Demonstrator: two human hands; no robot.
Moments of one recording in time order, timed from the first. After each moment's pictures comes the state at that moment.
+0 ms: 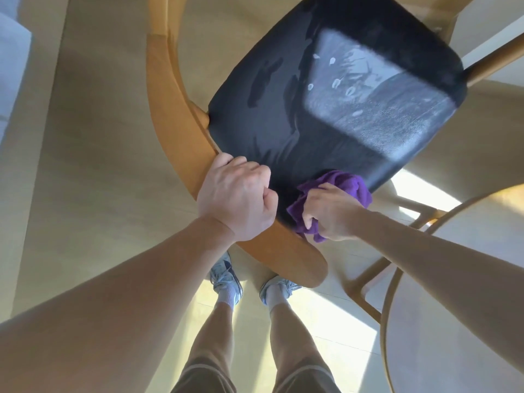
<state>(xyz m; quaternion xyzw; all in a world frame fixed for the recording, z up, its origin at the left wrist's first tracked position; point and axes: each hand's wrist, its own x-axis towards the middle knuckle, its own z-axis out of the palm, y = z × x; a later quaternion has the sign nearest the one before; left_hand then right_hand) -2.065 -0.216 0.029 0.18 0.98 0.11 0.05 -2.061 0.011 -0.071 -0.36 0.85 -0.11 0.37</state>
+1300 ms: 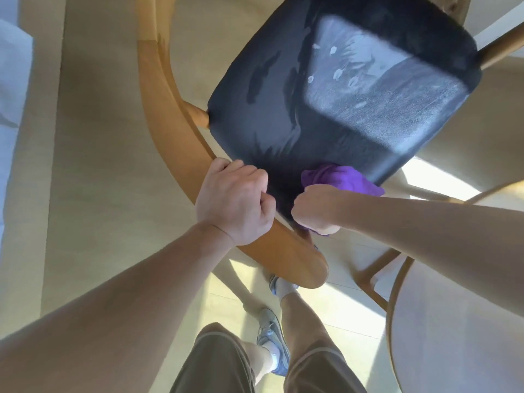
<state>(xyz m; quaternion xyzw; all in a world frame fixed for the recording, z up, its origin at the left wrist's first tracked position) -2.069 -0.211 0.039 0.18 0.98 0.08 0.09 -2.081 -0.031 -0.055 -0.51 0.73 0.08 0.45</state>
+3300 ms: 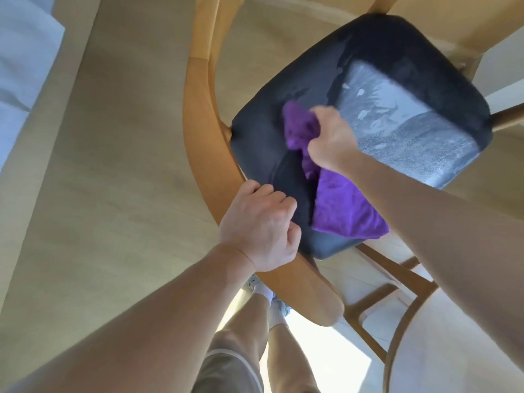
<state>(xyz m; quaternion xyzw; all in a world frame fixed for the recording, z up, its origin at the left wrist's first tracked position) -2.071 -0.214 0.037 0.16 0.97 0.10 0.15 -2.216 -0.061 -0.052 0.02 0.92 -0.32 0.23</state>
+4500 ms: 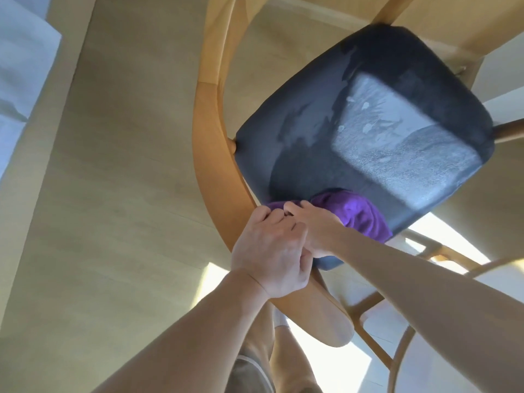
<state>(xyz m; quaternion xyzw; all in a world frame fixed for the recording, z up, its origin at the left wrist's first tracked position) -2.074 -0.214 0.044 0.18 0.96 0.13 0.16 -2.111 -0.073 -0.095 -0.38 0.83 -0.06 0.41</state>
